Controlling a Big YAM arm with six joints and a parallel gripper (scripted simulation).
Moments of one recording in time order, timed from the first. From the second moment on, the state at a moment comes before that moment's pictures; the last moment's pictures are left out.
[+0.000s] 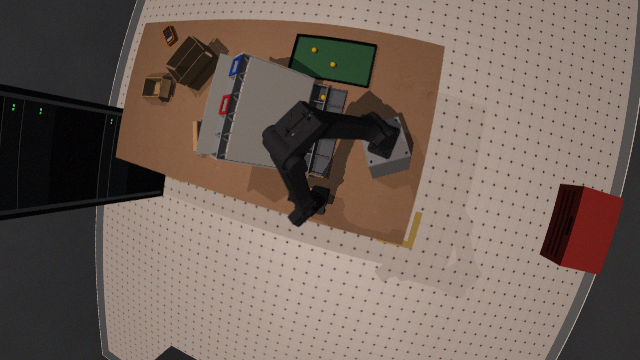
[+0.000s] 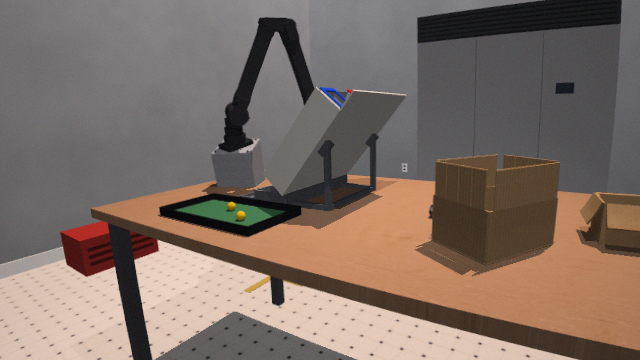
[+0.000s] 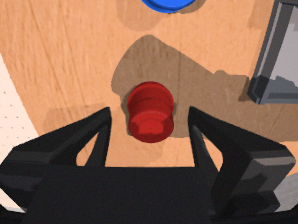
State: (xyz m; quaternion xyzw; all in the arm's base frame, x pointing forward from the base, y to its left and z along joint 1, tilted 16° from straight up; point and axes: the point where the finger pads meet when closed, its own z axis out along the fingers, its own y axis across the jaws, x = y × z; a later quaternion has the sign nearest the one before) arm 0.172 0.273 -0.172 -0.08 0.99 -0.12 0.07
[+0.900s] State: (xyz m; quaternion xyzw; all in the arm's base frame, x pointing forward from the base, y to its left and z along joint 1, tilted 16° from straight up) arm 0.172 0.272 -0.177 -0.08 0.99 -0.12 0.07
